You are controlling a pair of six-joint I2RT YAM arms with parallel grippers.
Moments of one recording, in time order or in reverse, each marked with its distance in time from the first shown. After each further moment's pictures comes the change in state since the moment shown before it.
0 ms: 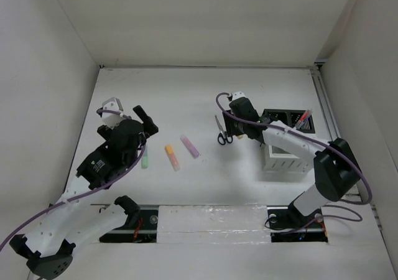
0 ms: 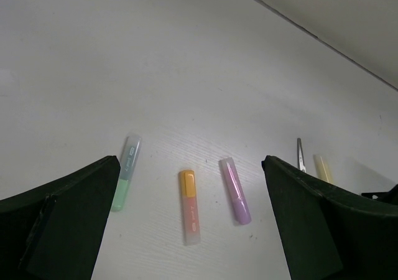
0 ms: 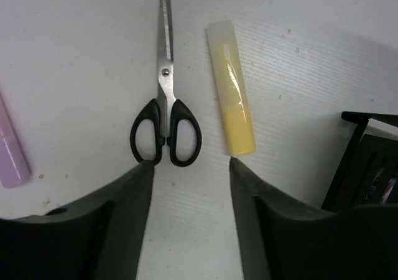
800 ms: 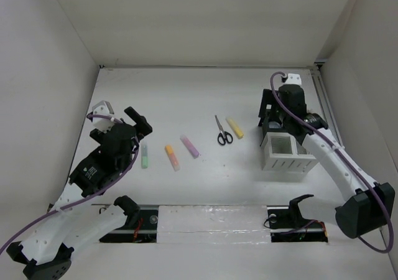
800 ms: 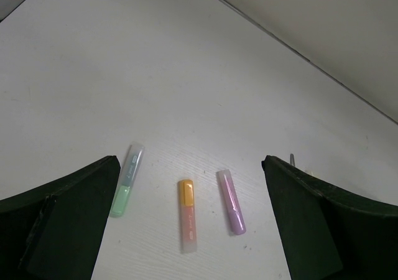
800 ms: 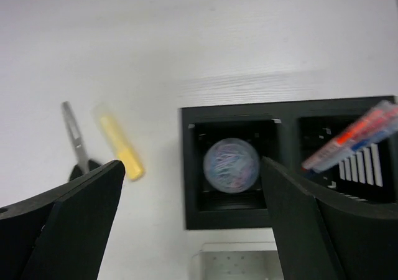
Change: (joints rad) left arm 0.000 -0.054 0.000 -0.007 -0.045 -0.013; right arm -0.338 -0.345 -0.005 -0.125 0.064 0.034
